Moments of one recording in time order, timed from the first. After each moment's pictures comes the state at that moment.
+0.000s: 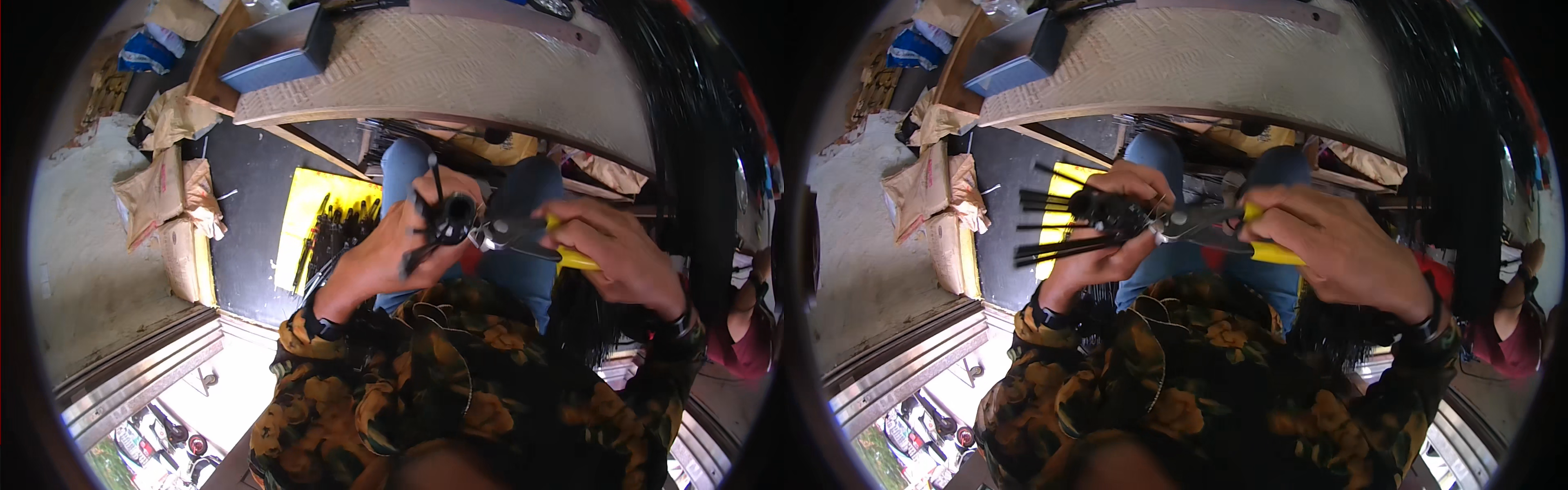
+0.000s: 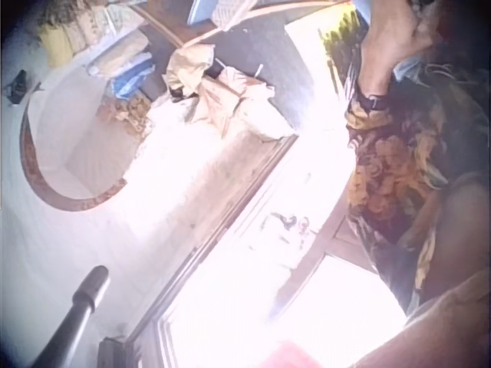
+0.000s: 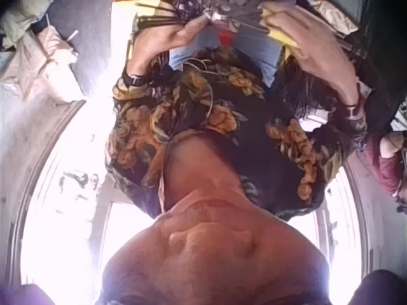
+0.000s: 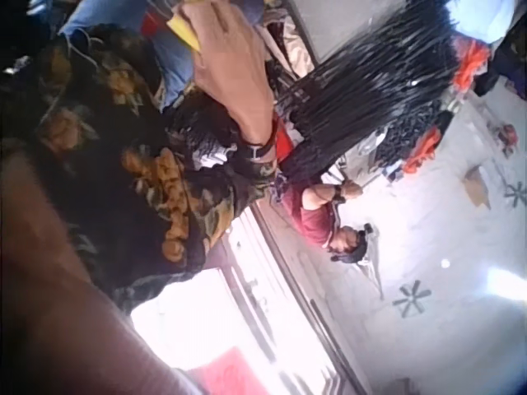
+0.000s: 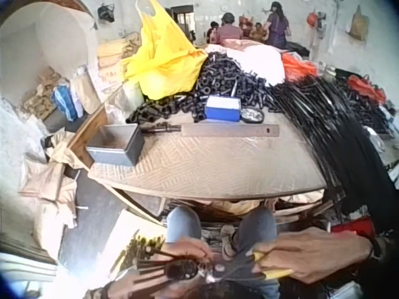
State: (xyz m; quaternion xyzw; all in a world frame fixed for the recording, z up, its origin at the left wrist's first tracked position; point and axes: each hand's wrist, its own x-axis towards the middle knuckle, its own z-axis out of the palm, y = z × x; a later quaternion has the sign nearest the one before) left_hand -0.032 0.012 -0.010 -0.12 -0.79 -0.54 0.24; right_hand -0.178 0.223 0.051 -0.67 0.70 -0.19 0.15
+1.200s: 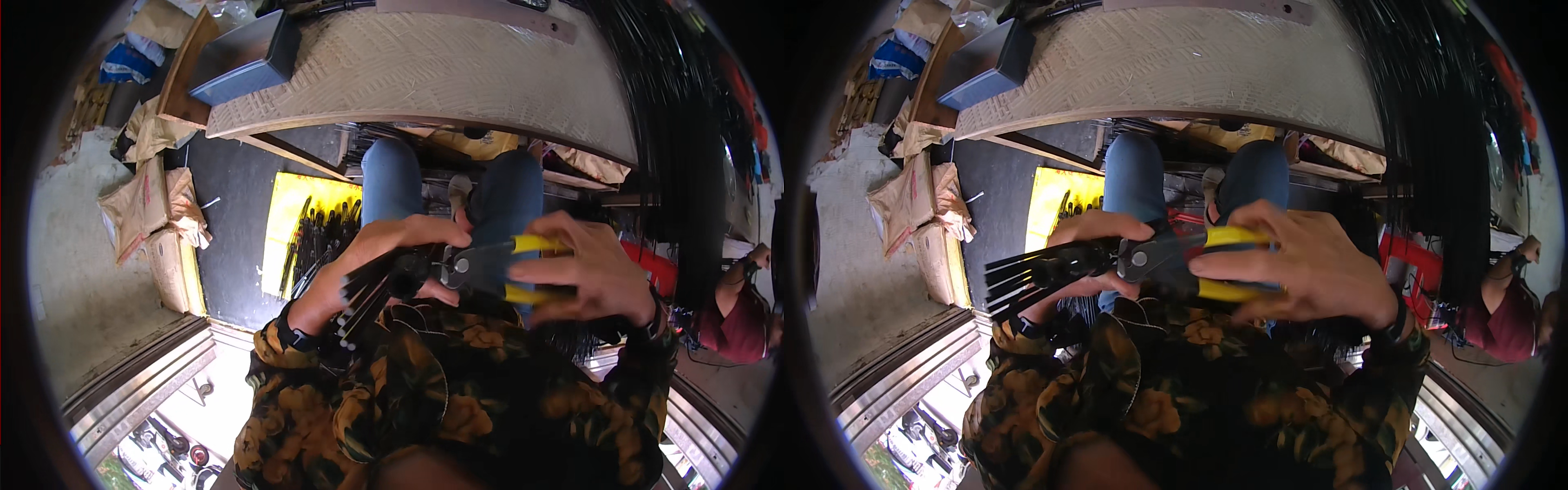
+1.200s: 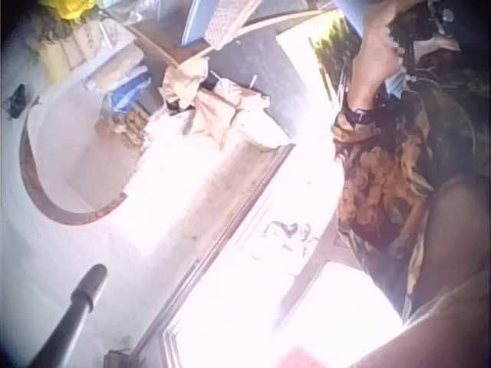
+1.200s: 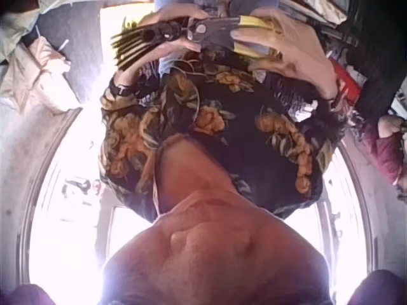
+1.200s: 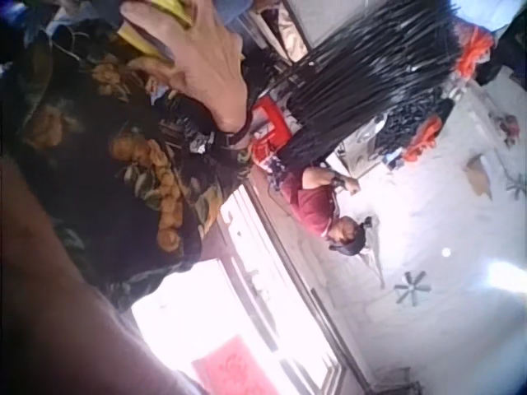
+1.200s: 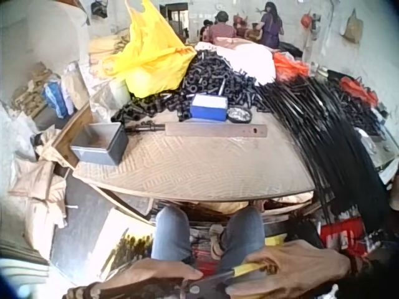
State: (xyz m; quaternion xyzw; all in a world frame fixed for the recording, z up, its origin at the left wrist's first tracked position) left_hand -0.018 0.009 -0.007 -0.12 -0.56 -0.82 -0.07; right_hand -0.166 0.243 0.050 -0.69 0.66 -0.23 0.19
